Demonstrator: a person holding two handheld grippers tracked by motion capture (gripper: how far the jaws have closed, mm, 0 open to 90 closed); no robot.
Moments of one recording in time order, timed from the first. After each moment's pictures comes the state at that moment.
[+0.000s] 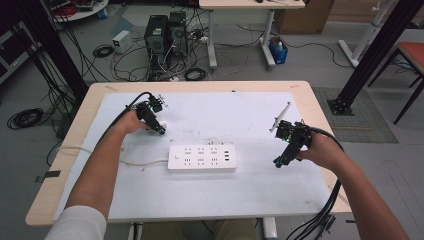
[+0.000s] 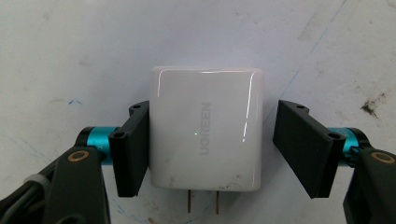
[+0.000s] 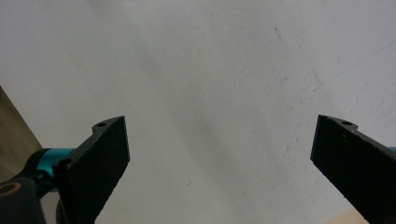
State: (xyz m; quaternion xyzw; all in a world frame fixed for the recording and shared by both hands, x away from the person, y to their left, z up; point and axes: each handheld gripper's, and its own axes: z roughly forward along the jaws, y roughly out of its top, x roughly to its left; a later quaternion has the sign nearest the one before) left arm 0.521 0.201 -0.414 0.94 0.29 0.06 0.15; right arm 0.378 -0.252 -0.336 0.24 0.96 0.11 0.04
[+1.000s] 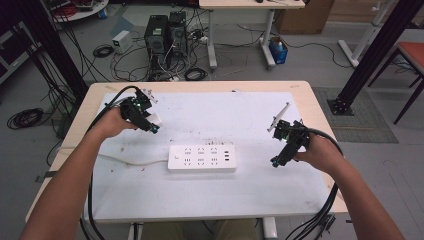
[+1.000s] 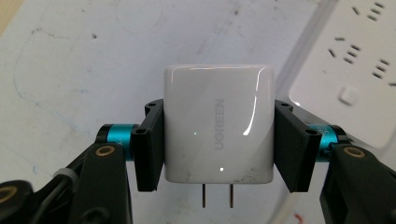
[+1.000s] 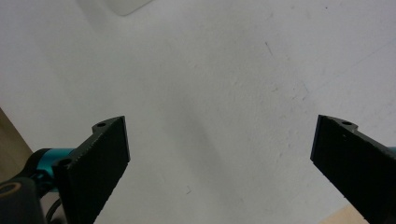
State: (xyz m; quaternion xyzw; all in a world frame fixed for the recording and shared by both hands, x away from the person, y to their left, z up) left arm 0.438 0.207 -0.325 0.94 0.26 0.09 0.20; right arm 0.369 -0.244 -0.329 0.25 0.96 0.12 0.07
